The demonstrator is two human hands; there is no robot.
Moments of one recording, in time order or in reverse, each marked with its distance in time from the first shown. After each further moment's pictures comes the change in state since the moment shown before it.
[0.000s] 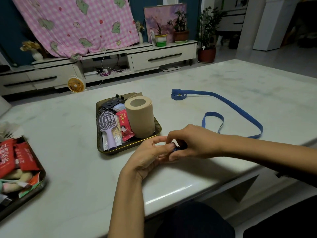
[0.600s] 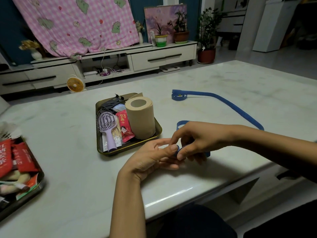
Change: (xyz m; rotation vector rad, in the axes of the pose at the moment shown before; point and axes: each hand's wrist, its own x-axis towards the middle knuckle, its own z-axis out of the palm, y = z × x) left_hand -0.004 0.003 -0.001 0.038 -0.129 -0.032; right_hand 0.001 0.006 -0.023 0.498 -0.259 0.108
